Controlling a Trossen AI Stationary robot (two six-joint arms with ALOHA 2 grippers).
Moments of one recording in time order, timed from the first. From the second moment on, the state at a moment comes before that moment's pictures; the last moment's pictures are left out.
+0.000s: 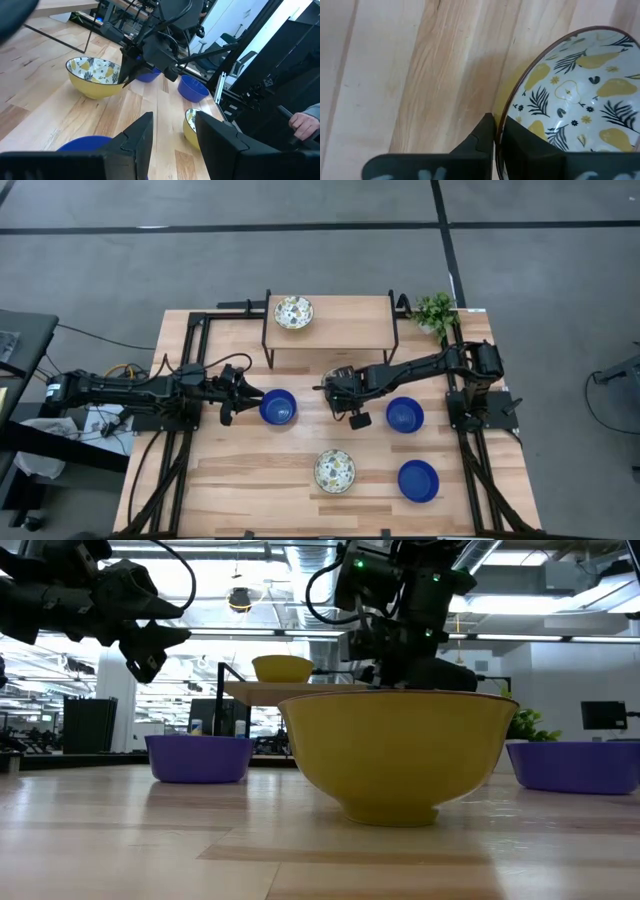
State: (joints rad) left arm 0.06 0.41 0.10 0.35 0.19 -0.43; right arm 0.03 1.87 1.26 -0.68 0.13 -0.36
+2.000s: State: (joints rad) left arm 0.06 0.41 0.10 0.36 0.19 -0.43; right arm 0.11 1.86 1.89 -0.85 0.35 -0.58
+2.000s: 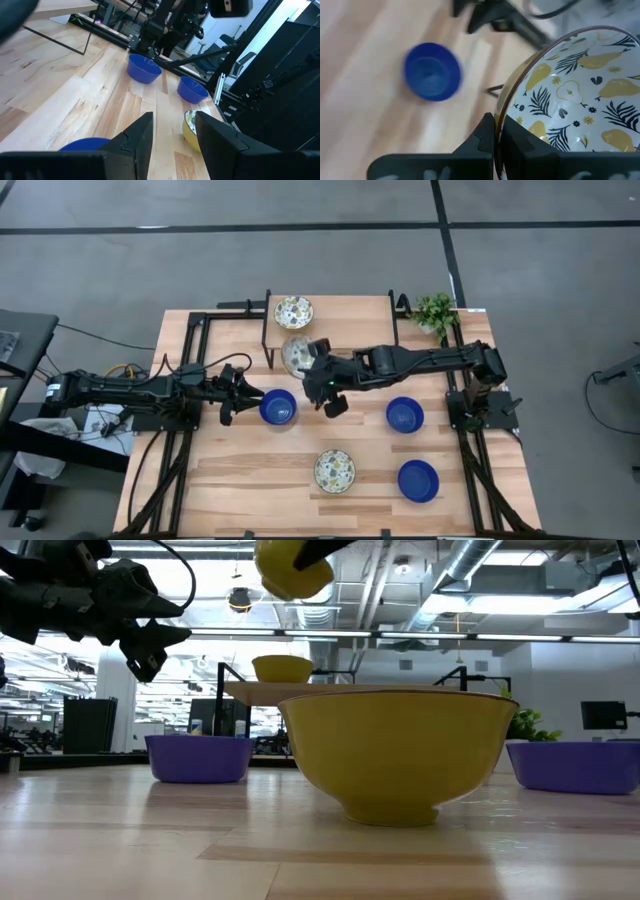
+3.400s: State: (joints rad) left arm 0.06 0.41 0.10 0.37 0.19 -0.43; right arm -0.31 1.95 1.89 -0.63 0.03 -1.06
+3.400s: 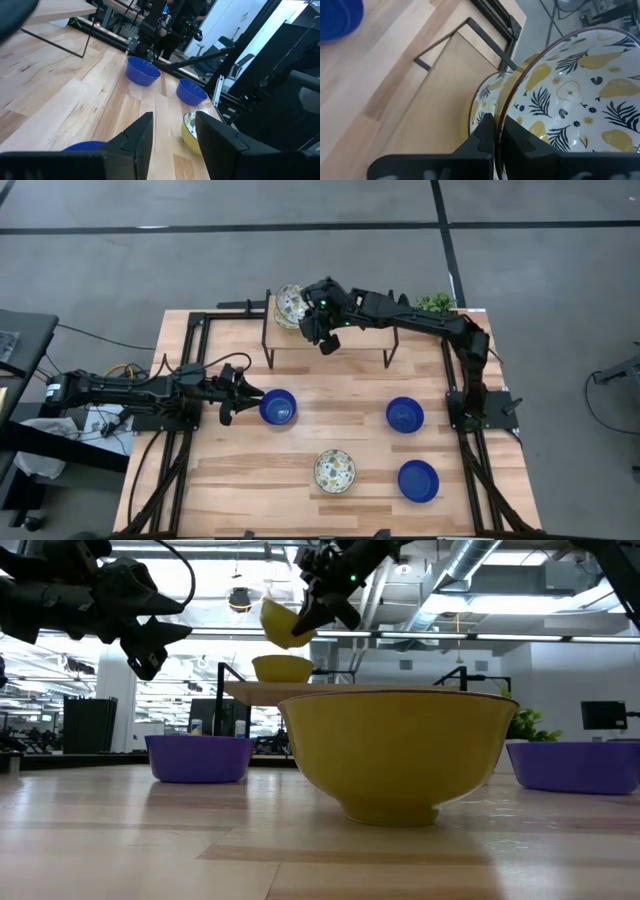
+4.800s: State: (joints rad) left arm 0.06 0.41 0.10 0.39 0.19 -0.42; right arm -0.35 2.00 1.89 -0.64 0.00 -1.10
